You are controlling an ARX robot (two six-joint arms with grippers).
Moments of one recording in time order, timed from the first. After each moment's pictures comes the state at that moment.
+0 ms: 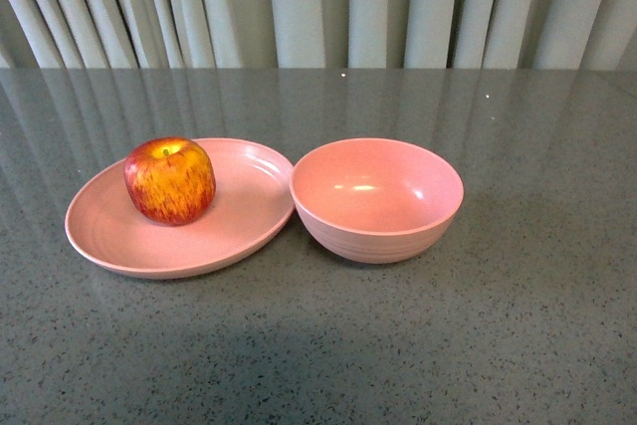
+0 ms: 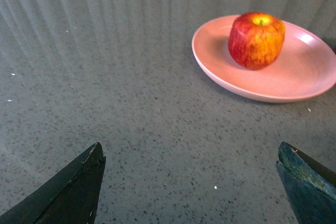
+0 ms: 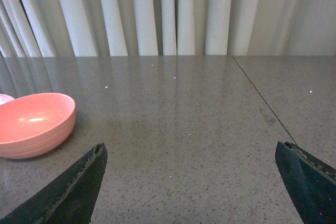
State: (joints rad) left arm -0.10 0.18 0.13 -0.26 -0.15 -0.04; right arm 0.00 0.00 0.01 0.00 0.00 0.01
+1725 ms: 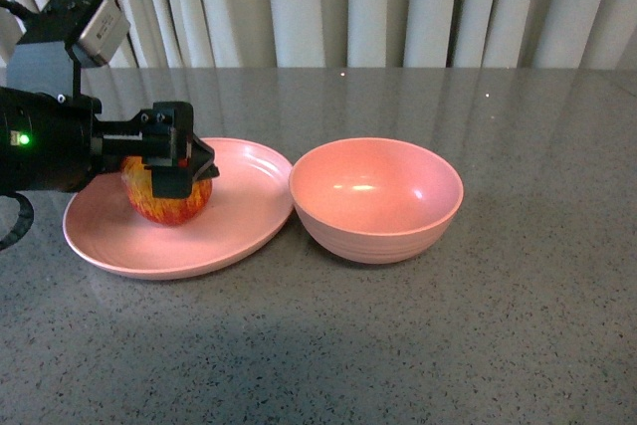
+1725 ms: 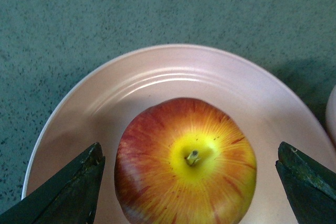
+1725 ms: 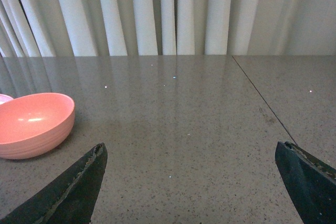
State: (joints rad) left arm -0.15 1.72 0.82 0.37 0.18 -0.02; right arm 0.00 0.00 0.01 0.00 0.00 0.01
